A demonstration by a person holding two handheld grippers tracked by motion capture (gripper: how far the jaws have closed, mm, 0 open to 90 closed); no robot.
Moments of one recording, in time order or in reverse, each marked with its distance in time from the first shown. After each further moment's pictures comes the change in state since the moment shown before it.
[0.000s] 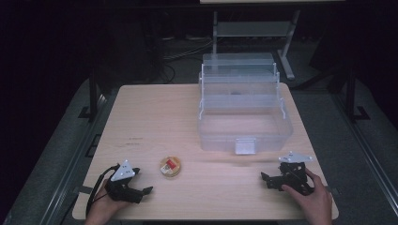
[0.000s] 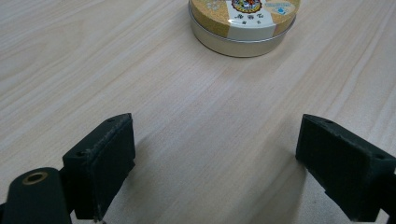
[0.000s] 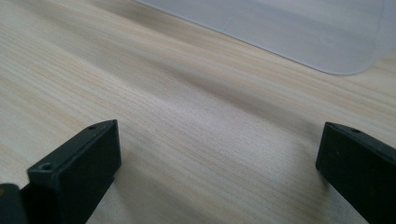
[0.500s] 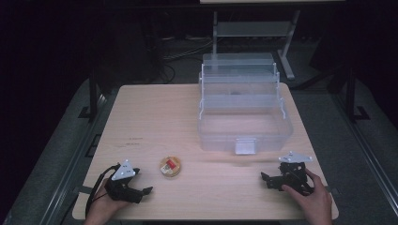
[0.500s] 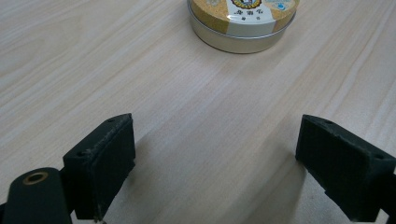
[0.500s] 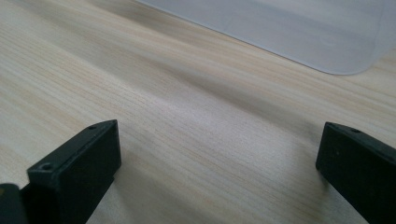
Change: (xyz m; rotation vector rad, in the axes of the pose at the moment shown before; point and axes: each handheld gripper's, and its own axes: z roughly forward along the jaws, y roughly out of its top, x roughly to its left) left arm -0.001 0.003 -0.001 0.031 0.000 -0.002; right arm 0.000 0.000 0.000 -0.001 0.000 -0.002
